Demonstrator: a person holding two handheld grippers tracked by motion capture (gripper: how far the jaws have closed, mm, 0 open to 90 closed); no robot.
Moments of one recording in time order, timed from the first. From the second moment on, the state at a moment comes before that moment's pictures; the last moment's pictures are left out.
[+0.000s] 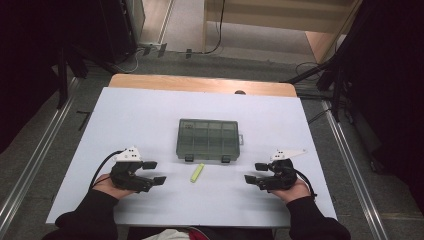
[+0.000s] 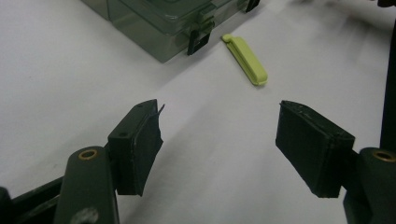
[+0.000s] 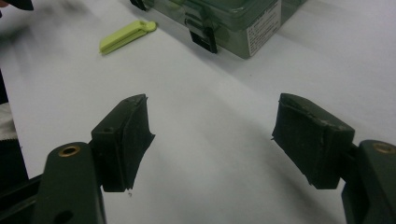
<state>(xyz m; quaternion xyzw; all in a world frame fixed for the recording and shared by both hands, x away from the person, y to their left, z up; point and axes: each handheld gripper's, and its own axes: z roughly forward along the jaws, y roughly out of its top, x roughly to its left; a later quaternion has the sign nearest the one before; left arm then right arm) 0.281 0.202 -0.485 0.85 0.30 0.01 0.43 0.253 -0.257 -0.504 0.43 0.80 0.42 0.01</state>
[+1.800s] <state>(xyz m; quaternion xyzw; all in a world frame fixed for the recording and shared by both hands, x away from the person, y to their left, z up) 0.282 0.198 -0.483 0.85 0.30 0.02 0.43 0.245 -0.257 -0.499 0.41 0.79 0.46 0.02</state>
